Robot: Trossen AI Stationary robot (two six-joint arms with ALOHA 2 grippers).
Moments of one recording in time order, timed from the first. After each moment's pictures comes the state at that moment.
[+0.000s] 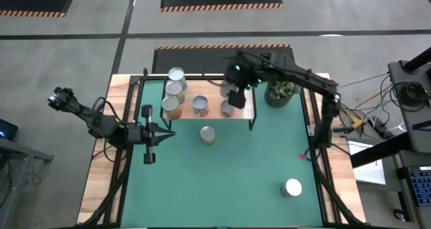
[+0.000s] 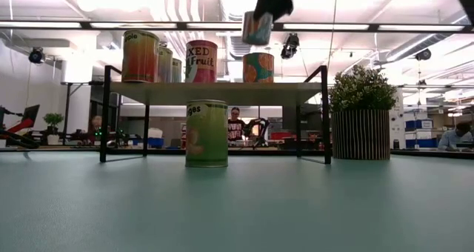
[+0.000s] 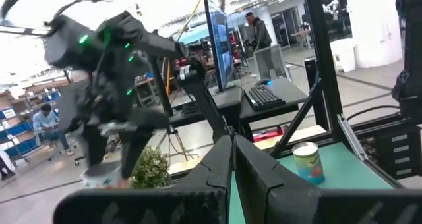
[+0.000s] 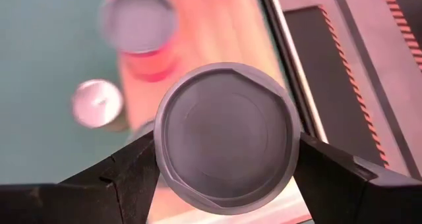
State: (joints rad) left arm -0.53 0.78 0.72 0.20 -0.57 0.36; right arm -0.28 1.84 2.20 -1.28 0.05 -0.10
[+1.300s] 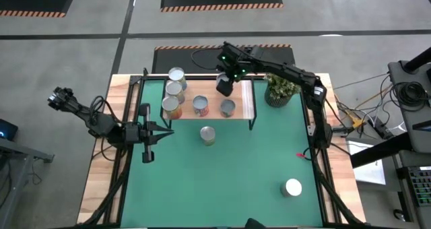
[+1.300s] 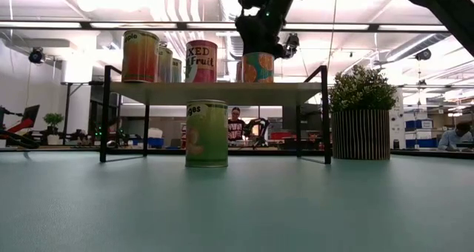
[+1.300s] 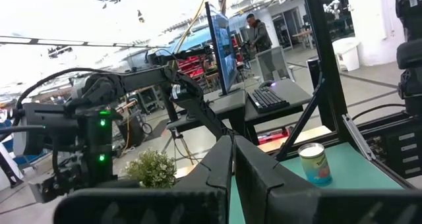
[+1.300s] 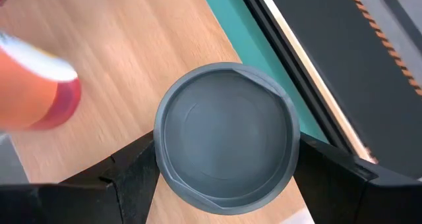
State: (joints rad) left arm -0.53 0.76 0.72 0.19 -0.57 0.40; right arm -0.45 2.02 2.17 -1.17 -0.01 0.05
